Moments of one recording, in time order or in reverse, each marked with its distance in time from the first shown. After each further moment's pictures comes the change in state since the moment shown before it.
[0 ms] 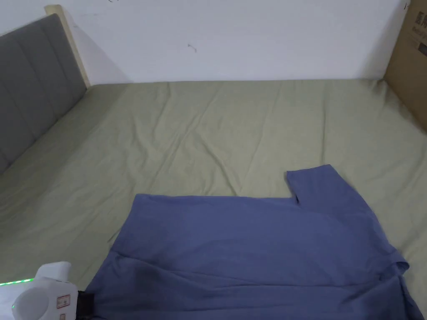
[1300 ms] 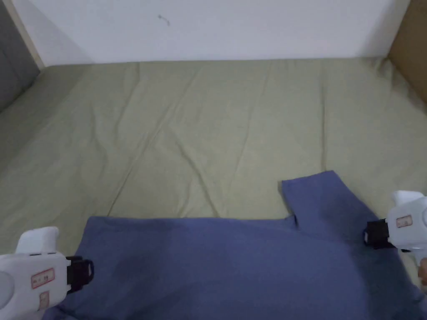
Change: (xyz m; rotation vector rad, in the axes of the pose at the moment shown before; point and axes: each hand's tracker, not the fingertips) left arm 0.082 0.143 -0.043 0.121 -0.179 0.001; right arm -0.063 0.258 -0.142 0.014 -0.058 0.199
